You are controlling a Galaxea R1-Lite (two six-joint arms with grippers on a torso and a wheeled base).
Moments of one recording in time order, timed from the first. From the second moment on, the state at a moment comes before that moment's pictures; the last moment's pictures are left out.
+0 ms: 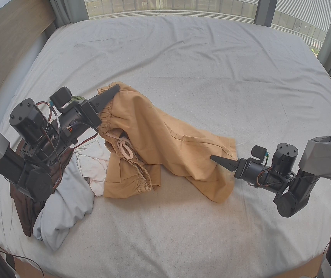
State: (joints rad) left arm -0.27 1.94 -0.80 -1.55 -0.51 -0.52; right arm 0.28 2.29 -0.69 -1.54 0.57 0.59
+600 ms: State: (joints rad) left arm -0.27 1.95 -0.80 -1.55 -0.51 -0.52; right arm 0.28 2.19 -0.73 -1.54 0.58 0.67
